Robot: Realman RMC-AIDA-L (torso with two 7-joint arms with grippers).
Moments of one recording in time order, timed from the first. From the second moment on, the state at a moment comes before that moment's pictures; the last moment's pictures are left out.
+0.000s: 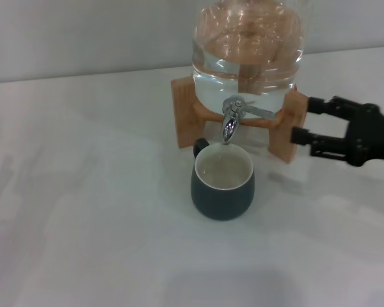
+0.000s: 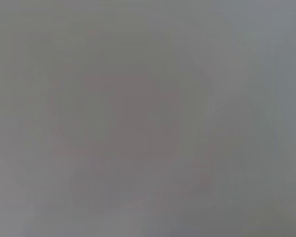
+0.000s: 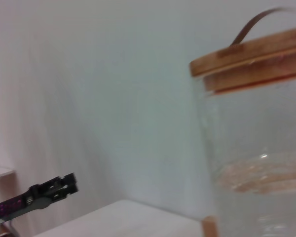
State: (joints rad) left arm -0.44 -2.08 -0.27 0.23 -1.20 -1.48 2.11; right arm 0.10 2.00 -1.13 -1.01 1.84 1.43 -1.73
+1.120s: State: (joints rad) left arm -0.42 -2.08 -0.27 0.25 -1.06 -1.50 2.30; right arm 0.25 2.00 -0.41 -0.60 1.73 1.38 -2.09
